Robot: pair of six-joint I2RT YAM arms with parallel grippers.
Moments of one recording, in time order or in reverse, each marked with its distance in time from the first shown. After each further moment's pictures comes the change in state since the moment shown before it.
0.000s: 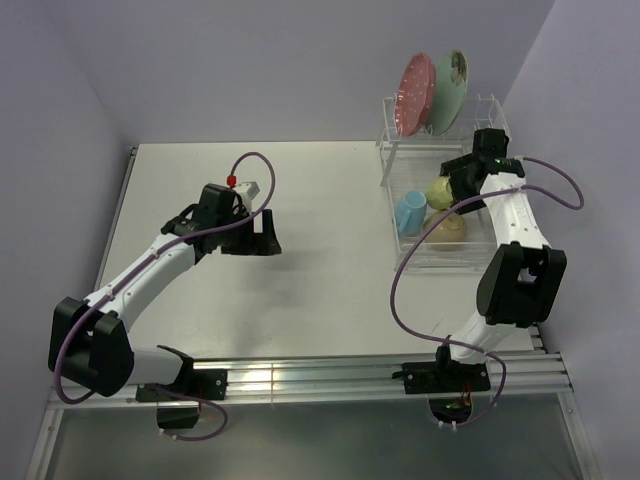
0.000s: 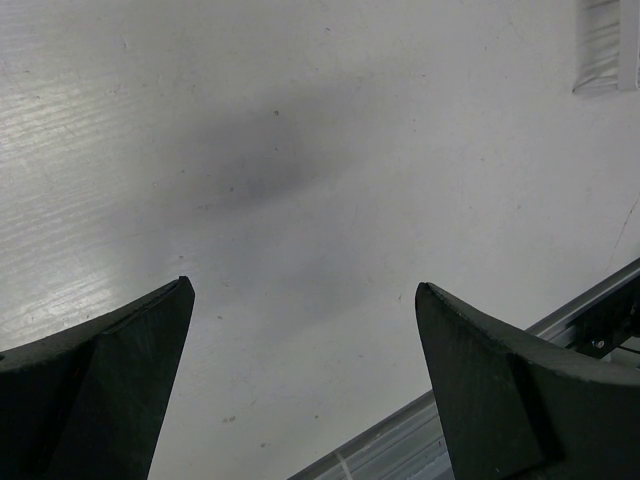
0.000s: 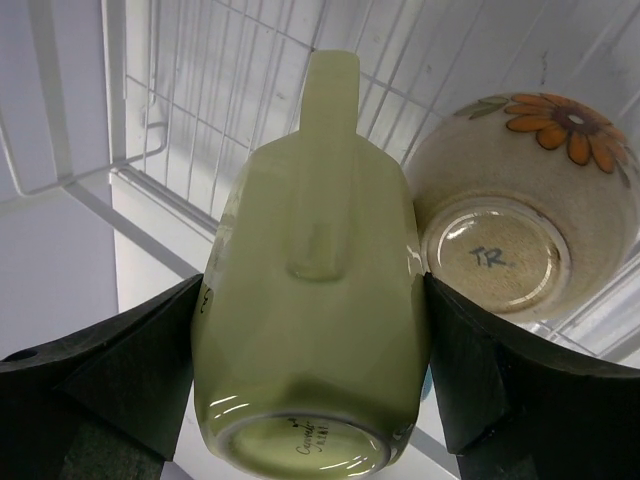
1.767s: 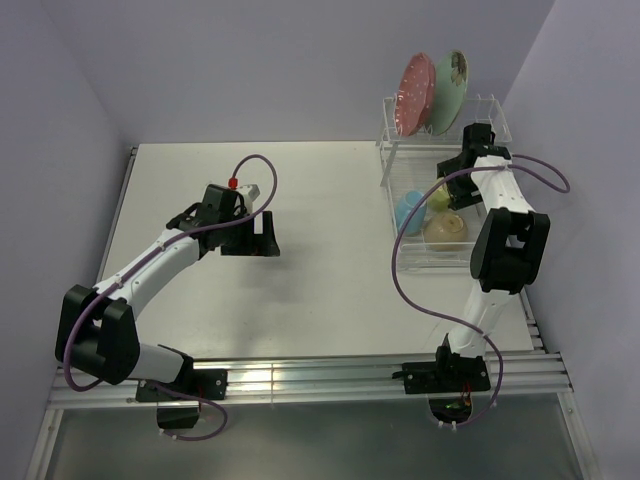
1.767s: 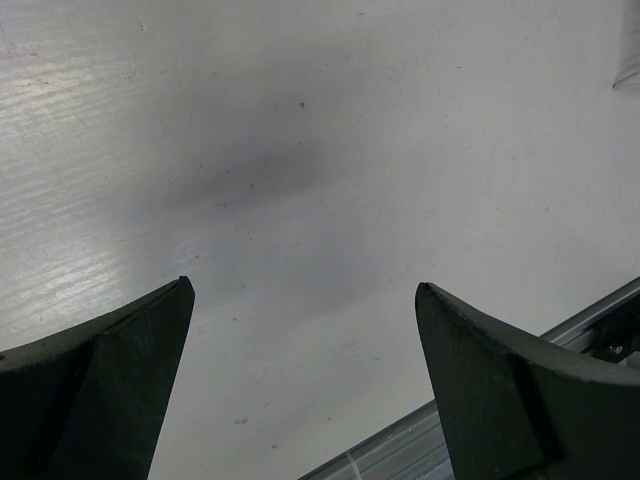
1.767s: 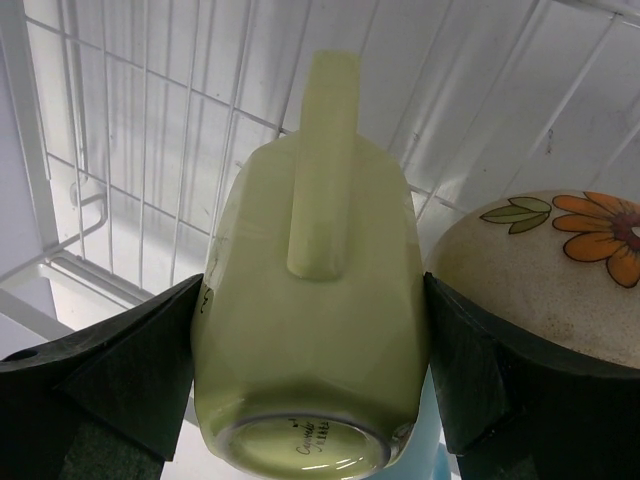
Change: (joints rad) left arm 0.018 0.064 0.002 -0.002 -0.001 0.014; right arm 0.001 0.286 0.187 -0.046 0.068 0.007
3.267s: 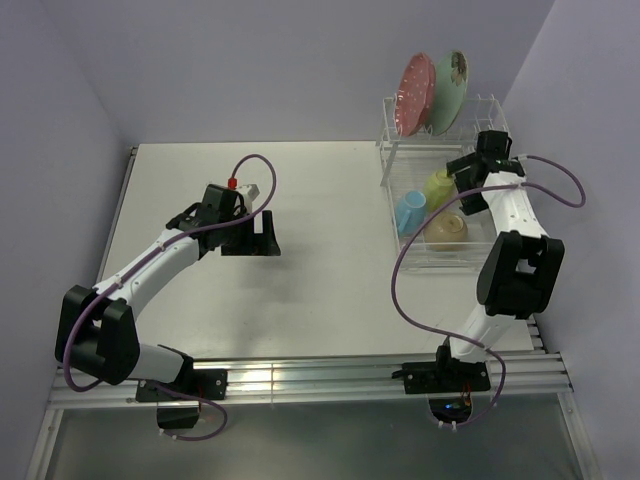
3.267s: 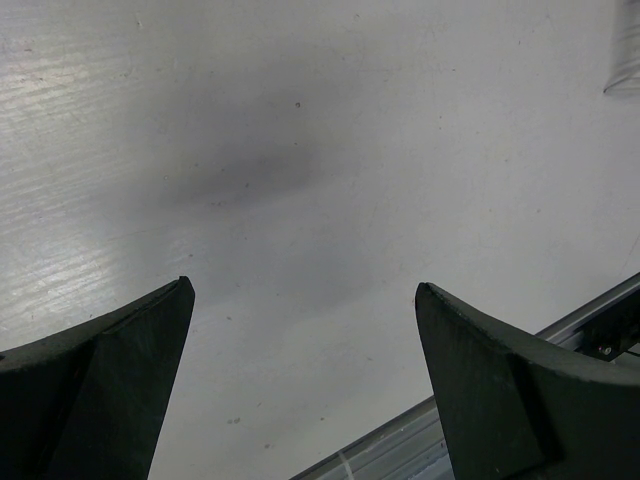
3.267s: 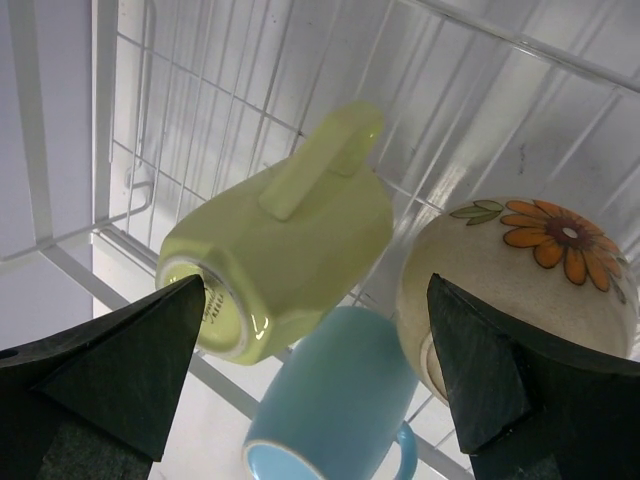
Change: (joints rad) left arm 0.000 -0.002 0.000 0.000 0.004 -0.019; right arm -0.038 -0.199 -0.189 0.153 -0.012 -0.075
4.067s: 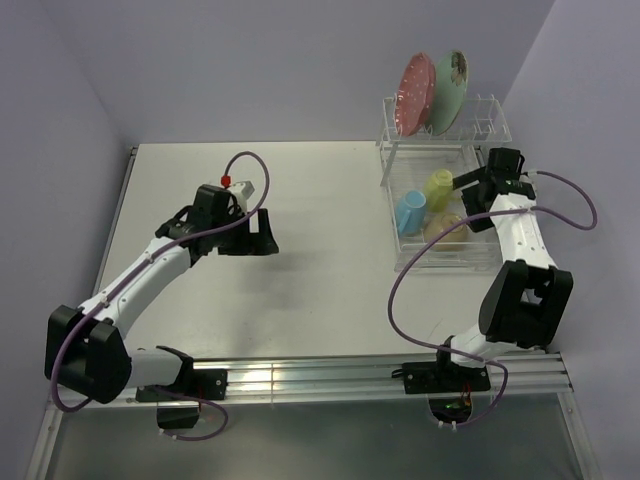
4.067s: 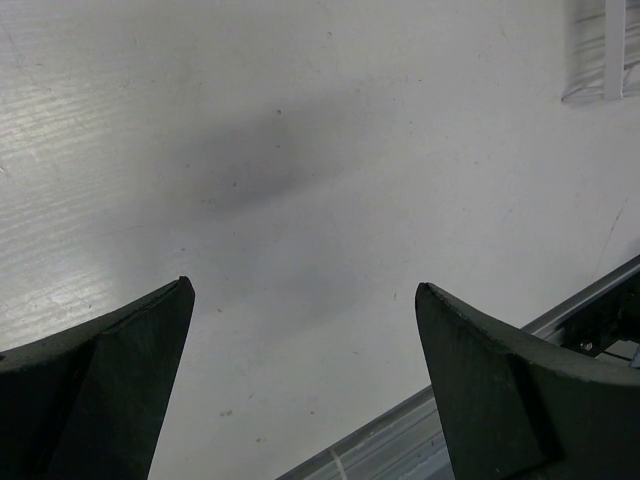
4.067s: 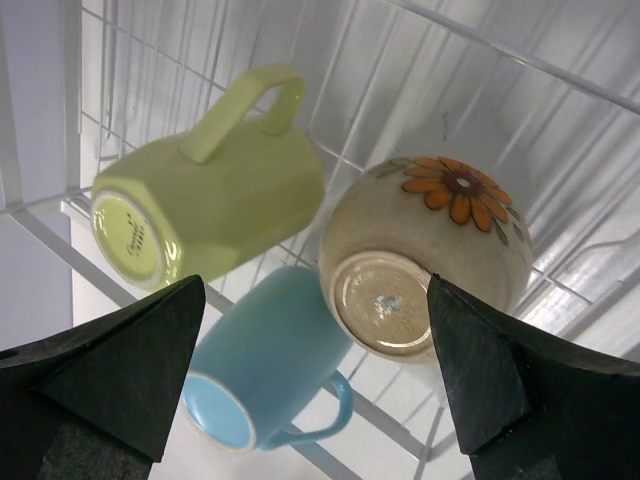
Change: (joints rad) left arm 0.000 -0.093 -0.014 -0.002 0.001 -0.010; right arm -0.051 -0.194 -0.190 0.012 -0.038 -0.051
